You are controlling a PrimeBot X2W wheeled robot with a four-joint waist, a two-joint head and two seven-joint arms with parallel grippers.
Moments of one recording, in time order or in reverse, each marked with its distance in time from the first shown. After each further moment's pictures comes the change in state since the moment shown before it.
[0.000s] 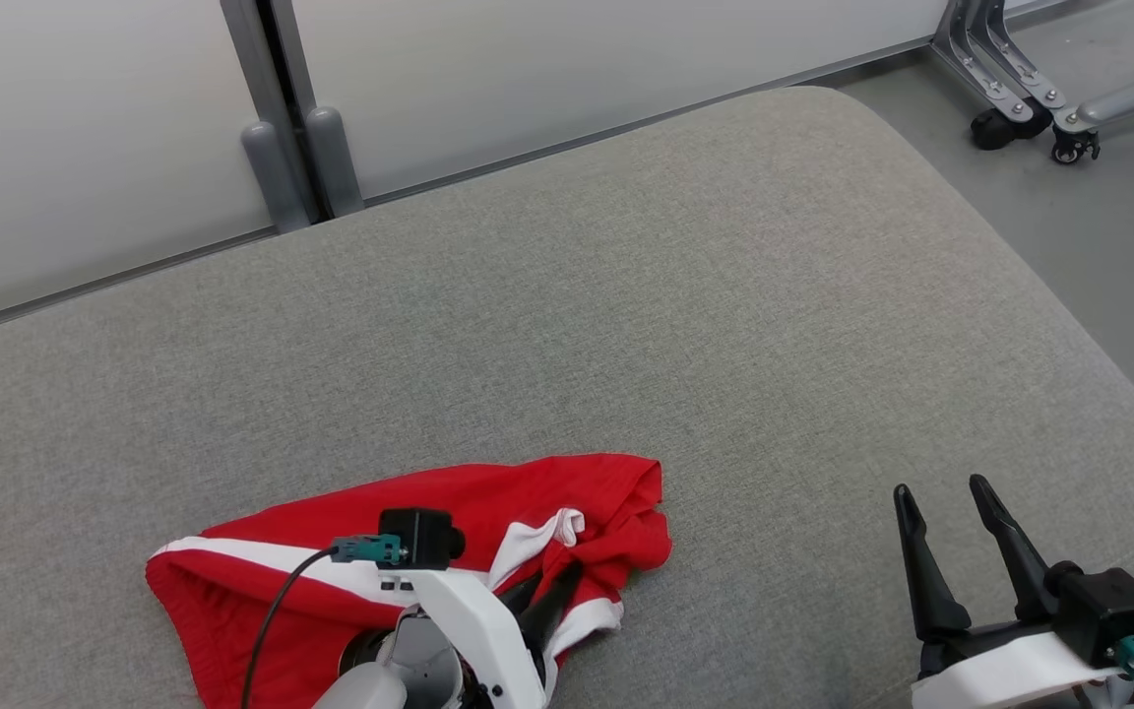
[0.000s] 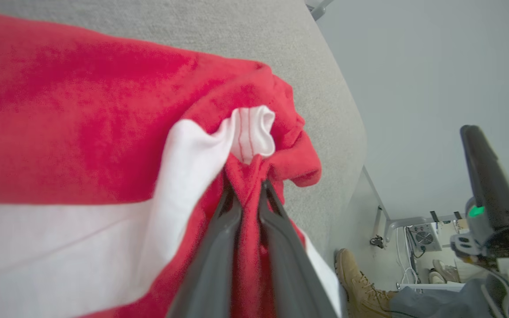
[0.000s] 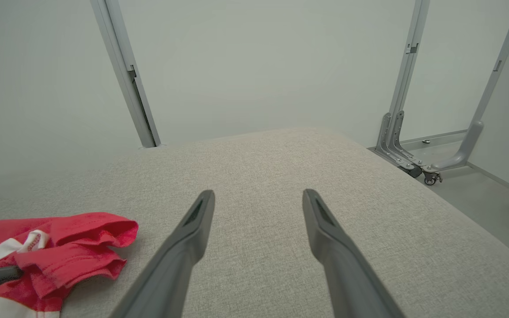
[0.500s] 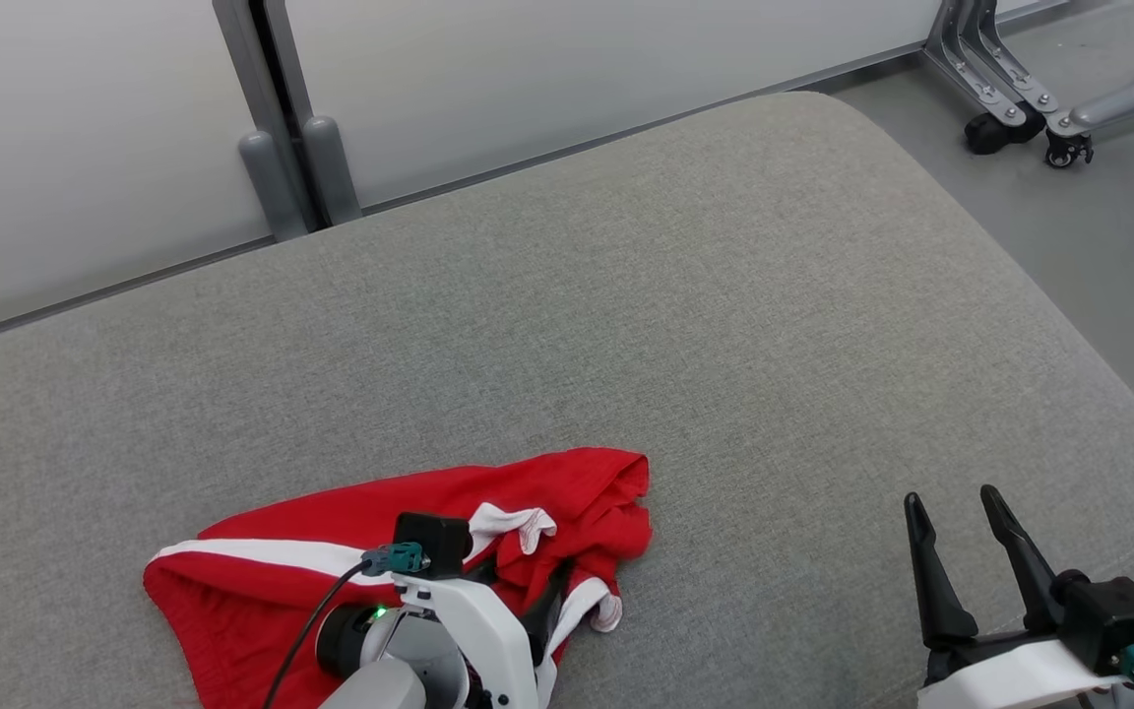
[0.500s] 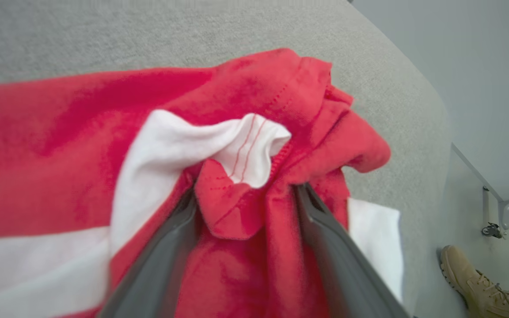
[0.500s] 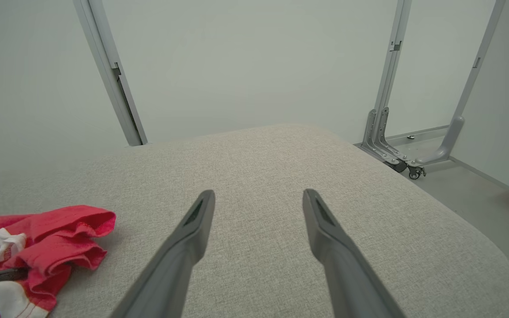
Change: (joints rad) left arm -0.111 -0.011 -0.132 0.256 0.261 0.054 -0.235; right arm 0.012 0.000 -0.011 0.008 -0.002 0.000 0.000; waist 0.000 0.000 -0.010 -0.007
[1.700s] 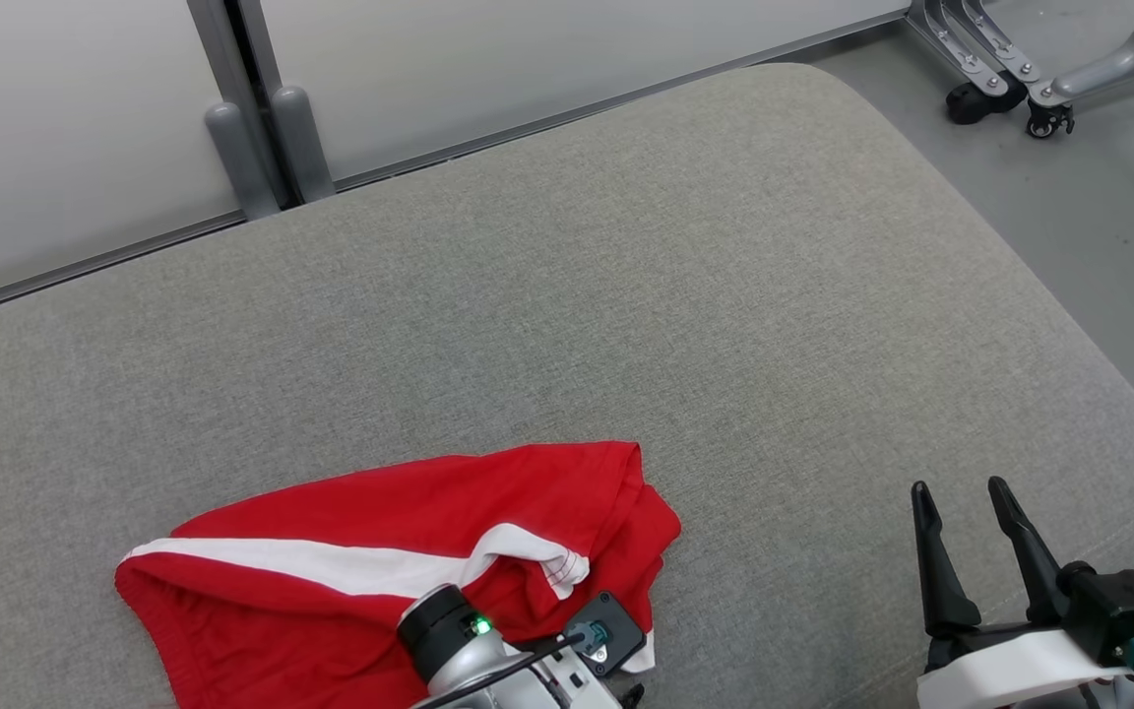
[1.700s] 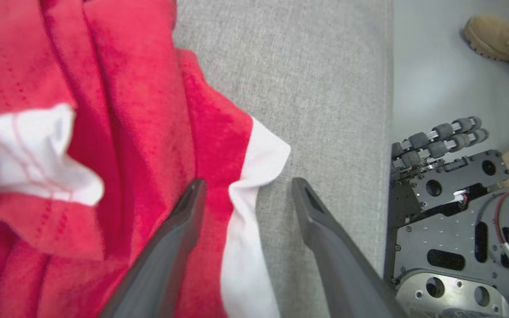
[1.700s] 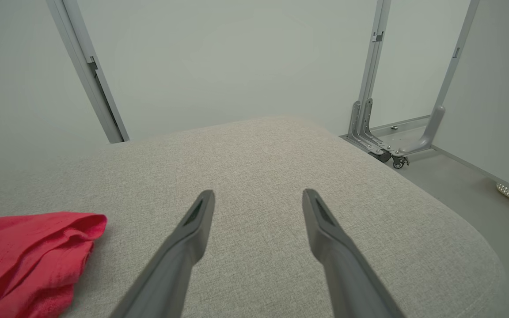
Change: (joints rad) left arm -0.045 0.142 -0.377 -0.363 0.304 0.047 0.386; right arm -0.011 0.000 0.008 -0.003 0.027 0.000 0.000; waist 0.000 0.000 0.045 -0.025
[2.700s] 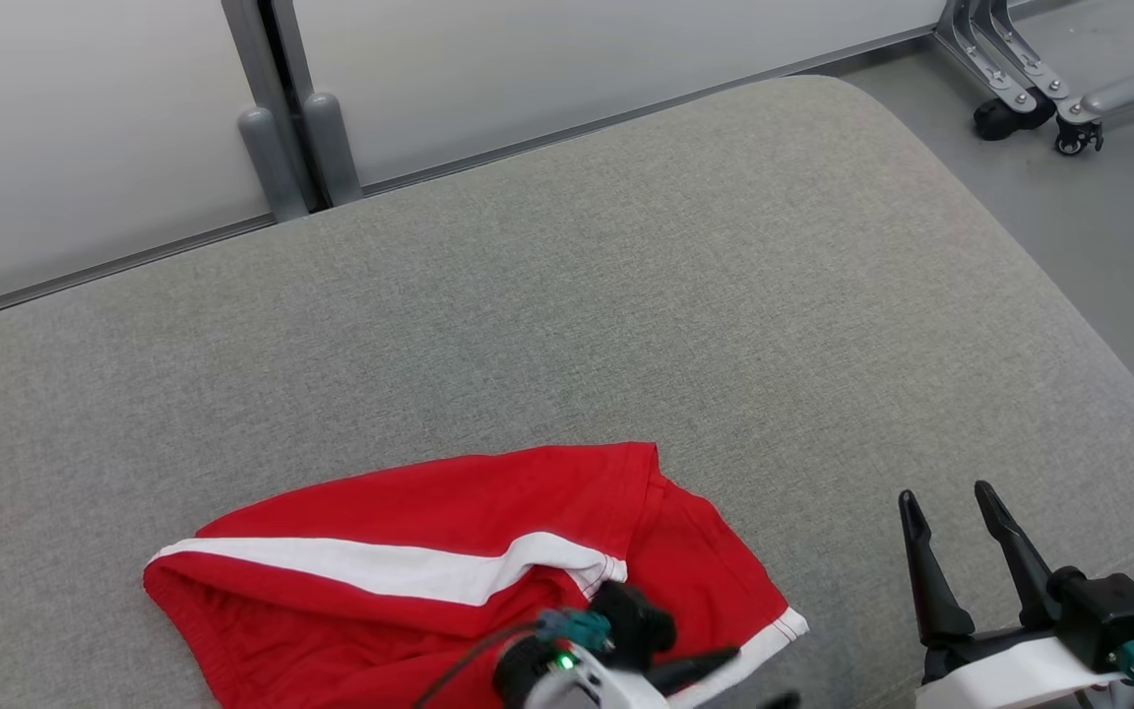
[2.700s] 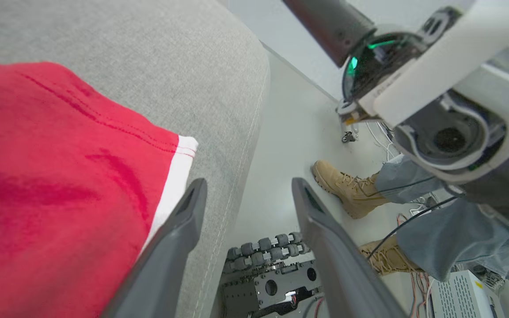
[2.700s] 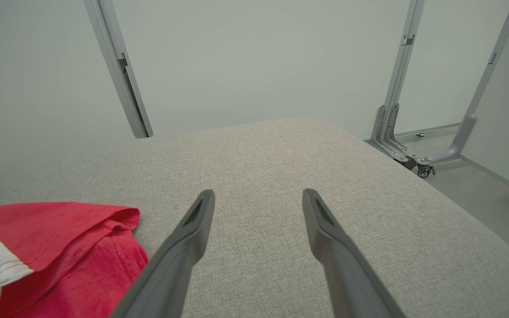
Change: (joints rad) left arm 0.108 -0.120 0.074 -0.043 -0.367 -0.137 -0.201; right arm 0.005 0.000 -0.005 0.002 -0.033 0.000 0.000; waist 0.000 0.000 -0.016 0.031
